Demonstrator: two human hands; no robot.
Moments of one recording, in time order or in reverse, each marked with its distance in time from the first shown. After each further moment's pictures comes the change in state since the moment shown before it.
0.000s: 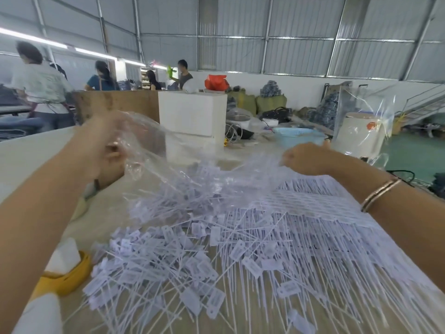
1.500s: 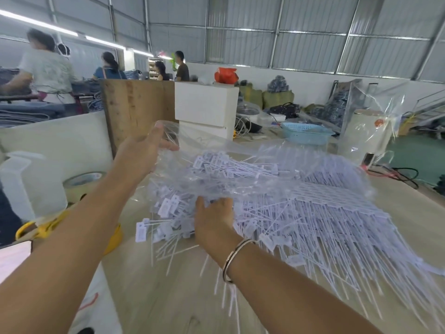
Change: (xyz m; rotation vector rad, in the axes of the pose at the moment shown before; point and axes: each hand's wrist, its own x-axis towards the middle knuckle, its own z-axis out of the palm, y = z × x) left_hand -0.054 -0.037 -0.004 0.368 0.047 0.118; right_hand -0.069 -0.223 0.132 -0.386 -0.004 -0.177
